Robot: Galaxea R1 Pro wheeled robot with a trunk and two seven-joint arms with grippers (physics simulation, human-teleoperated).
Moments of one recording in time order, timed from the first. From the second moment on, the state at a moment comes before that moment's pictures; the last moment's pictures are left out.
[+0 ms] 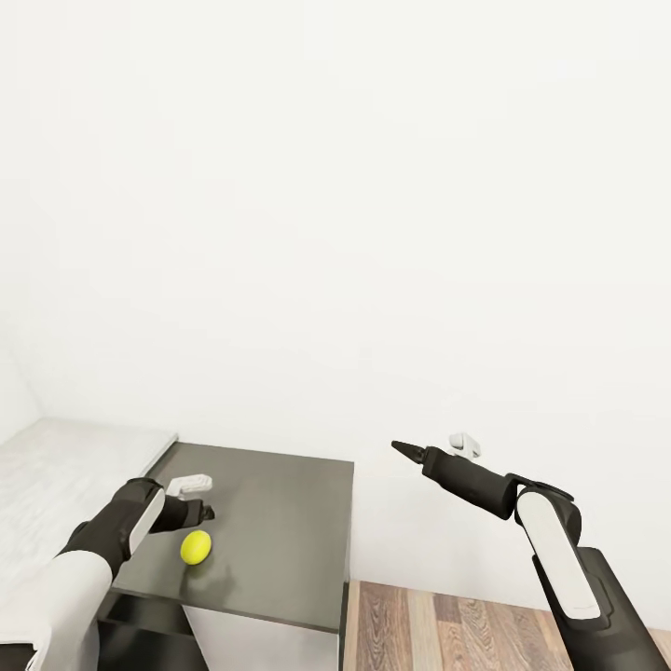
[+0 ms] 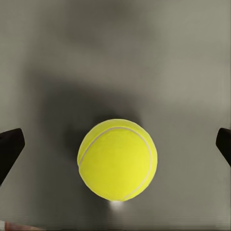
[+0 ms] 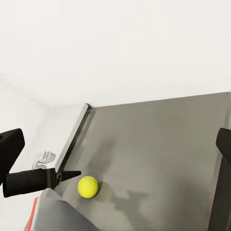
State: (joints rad) left arm -0.74 0.20 -0.01 -0.57 0.14 0.79 -0.14; right arm -0.37 -0.10 -0.01 -1.56 -0.87 0.89 0.12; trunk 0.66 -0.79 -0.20
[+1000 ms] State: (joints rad) left arm -0.74 0.20 -0.01 -0.57 0.14 0.81 -0.14; right arm -0.37 -0.10 -0.01 -1.56 -0.87 0.89 0.12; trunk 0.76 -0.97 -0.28
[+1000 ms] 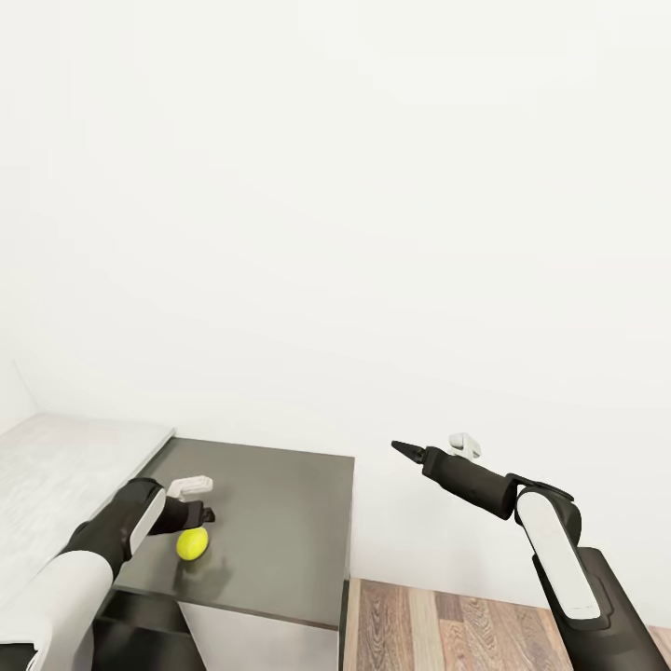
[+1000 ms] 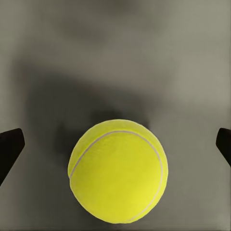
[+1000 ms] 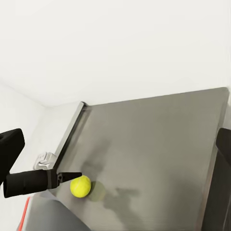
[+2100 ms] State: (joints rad) left arm -0.74 0.20 0.02 -0.57 0.15 0.89 -0.14; right arm -0.37 -0.10 -0.01 -1.56 -0.87 0.89 0.12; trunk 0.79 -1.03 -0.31
